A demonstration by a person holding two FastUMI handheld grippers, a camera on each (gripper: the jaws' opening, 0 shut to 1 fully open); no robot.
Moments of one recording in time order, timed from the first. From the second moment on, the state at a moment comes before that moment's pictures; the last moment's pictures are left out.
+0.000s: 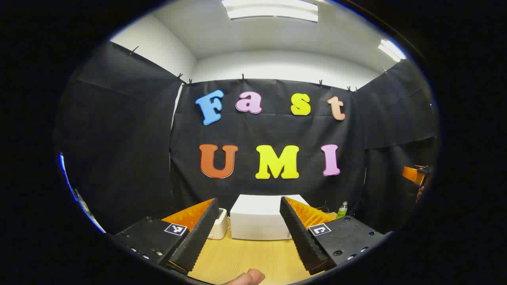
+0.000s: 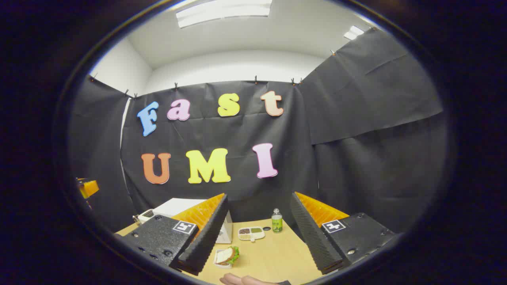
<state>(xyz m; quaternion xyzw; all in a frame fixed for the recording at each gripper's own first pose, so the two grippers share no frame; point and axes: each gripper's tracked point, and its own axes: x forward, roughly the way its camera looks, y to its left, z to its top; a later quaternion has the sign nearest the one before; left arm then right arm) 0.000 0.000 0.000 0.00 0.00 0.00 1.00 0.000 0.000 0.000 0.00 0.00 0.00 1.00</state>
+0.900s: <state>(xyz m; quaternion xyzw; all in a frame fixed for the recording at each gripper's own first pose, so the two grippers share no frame) 0.030 -0.041 -0.011 0.03 -0.02 -0.02 1.00 -0.003 0.014 -0.004 0.00 -0.01 0.04 1.00</state>
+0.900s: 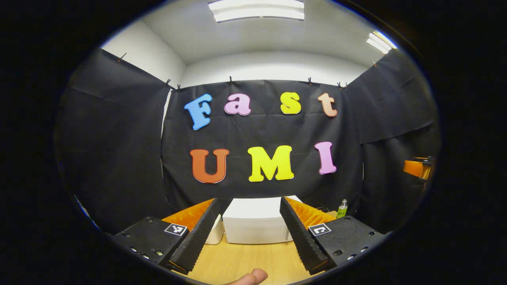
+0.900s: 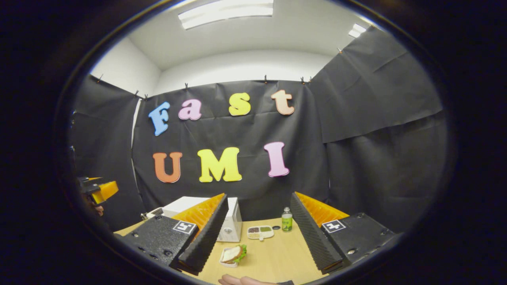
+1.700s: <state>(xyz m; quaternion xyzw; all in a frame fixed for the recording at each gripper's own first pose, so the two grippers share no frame) 0.160 -0.149 -0.169 0.02 0.06 -0.06 1.00 -0.007 0.018 -0.030 0.00 -0.01 0.07 1.00</state>
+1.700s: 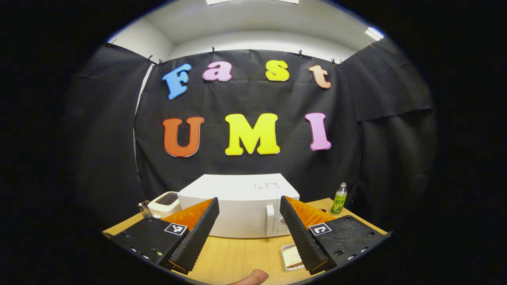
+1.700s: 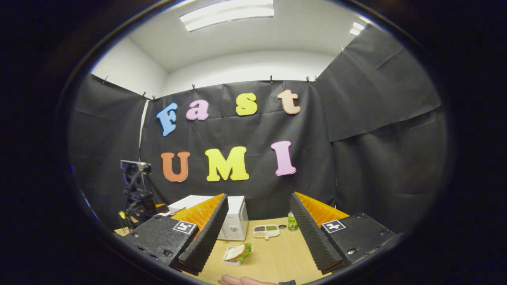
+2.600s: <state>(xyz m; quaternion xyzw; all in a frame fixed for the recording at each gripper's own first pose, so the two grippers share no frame) 0.281 -0.190 -0.337 -0.01 0.11 -0.05 0.99 0.037 -0.053 -0.088 0.02 0.02 0.02 1.00</state>
